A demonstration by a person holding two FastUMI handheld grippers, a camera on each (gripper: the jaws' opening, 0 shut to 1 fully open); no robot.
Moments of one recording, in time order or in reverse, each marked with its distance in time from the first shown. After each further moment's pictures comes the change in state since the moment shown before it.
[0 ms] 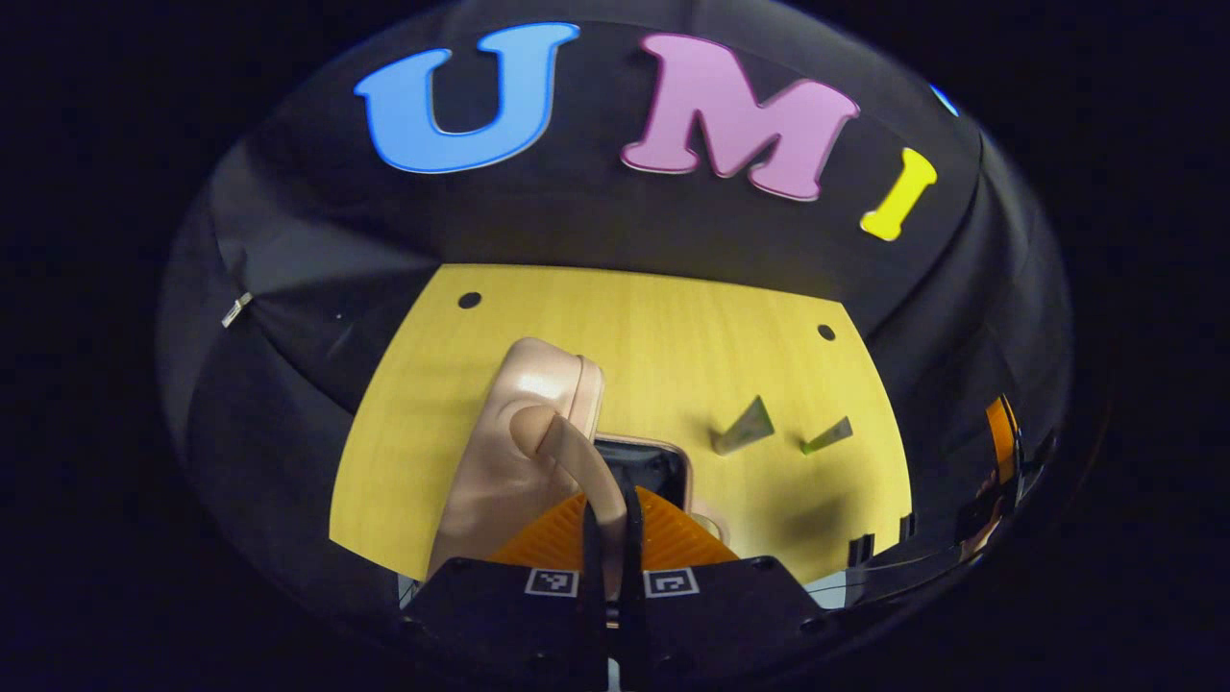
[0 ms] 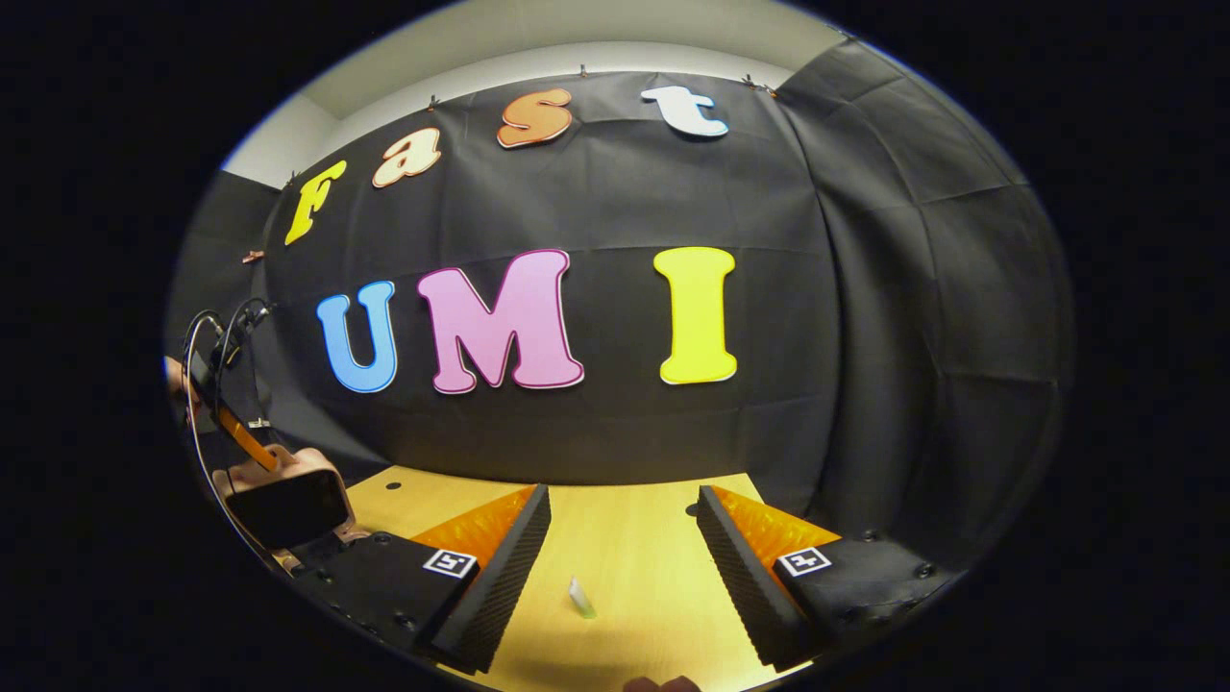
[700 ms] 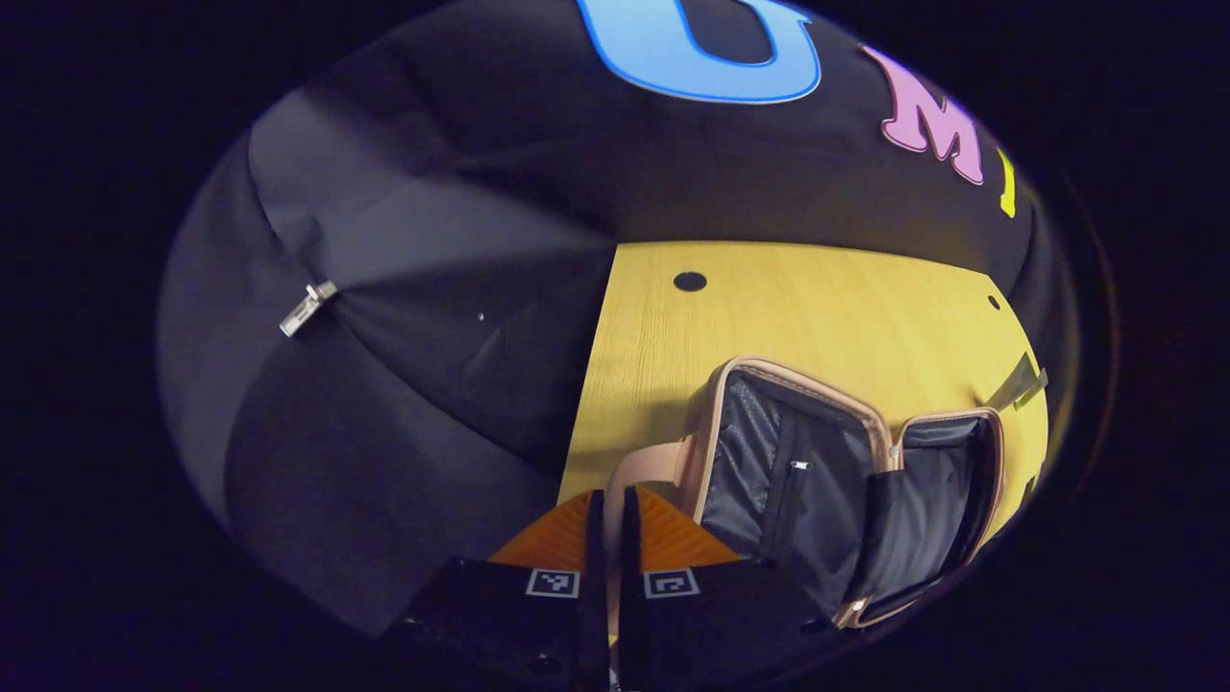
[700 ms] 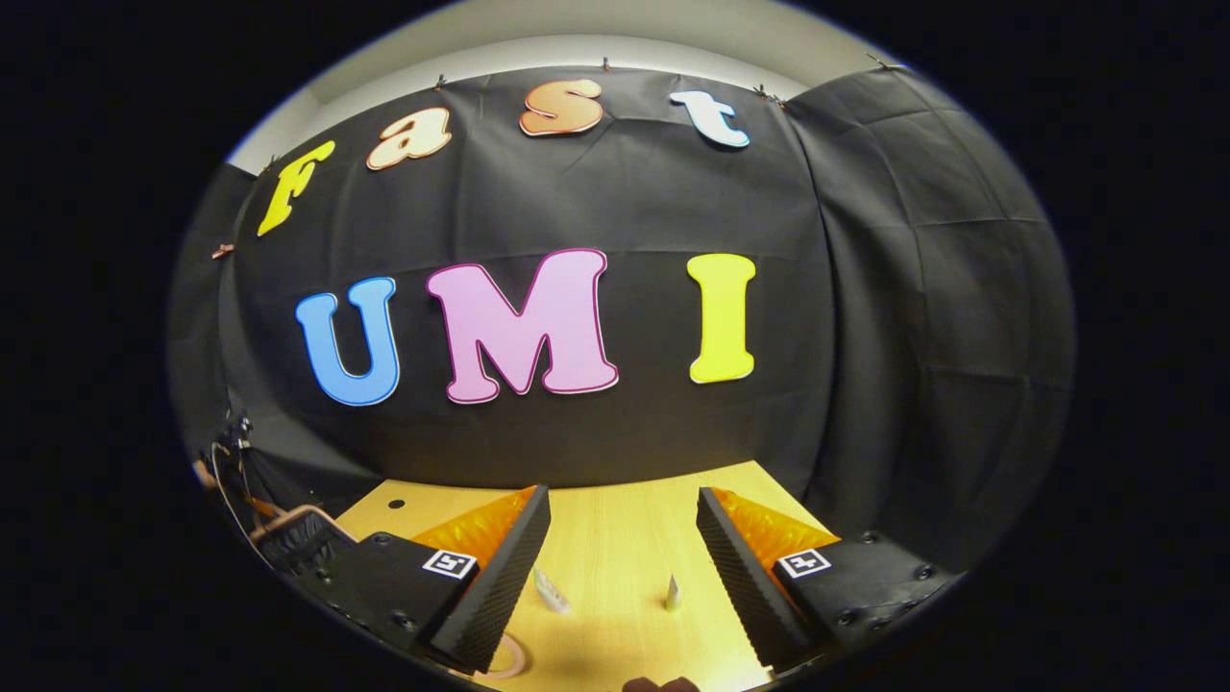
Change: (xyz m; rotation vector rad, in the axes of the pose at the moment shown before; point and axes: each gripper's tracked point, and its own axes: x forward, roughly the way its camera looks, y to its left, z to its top) left arm 0.167 0.358 -0.055 0.050 0.044 0.189; right arm -0.003 0.135 0.015 0.041 0.048 -0.181
